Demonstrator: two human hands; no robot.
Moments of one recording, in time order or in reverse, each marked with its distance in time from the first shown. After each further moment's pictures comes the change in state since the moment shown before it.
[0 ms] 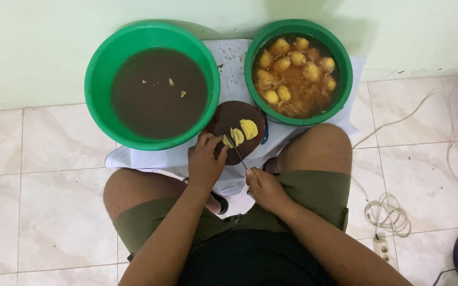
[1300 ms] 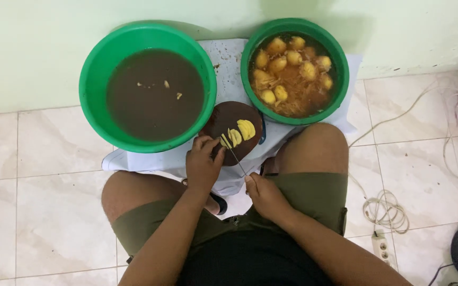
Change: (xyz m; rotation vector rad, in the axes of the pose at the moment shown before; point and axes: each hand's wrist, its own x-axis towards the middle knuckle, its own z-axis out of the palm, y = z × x) left_hand -0.008 -0.020 0.021 -0.029 0.122 0.041; right_hand -0.021 -0.022 0.000 -0.173 0.013 0.043
